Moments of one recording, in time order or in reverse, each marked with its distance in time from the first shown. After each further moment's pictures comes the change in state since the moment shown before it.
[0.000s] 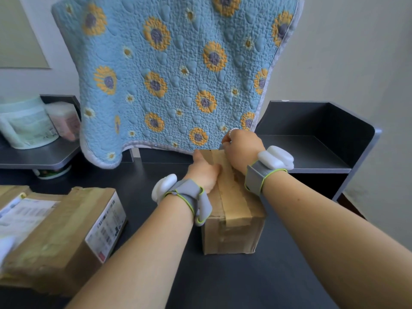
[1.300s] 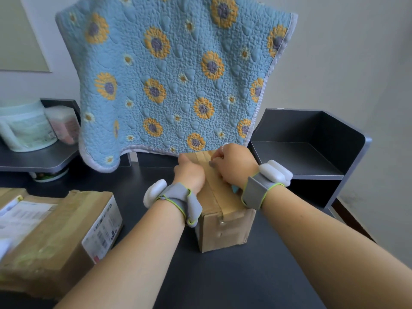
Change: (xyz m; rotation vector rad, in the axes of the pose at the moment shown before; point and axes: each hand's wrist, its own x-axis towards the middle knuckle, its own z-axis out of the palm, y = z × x) left_hand -0.001 0.002 -0.012 -0.128 0.111 -0.105; right_hand -0.023 -0.009 0.003 0.158 -0.083 0.002
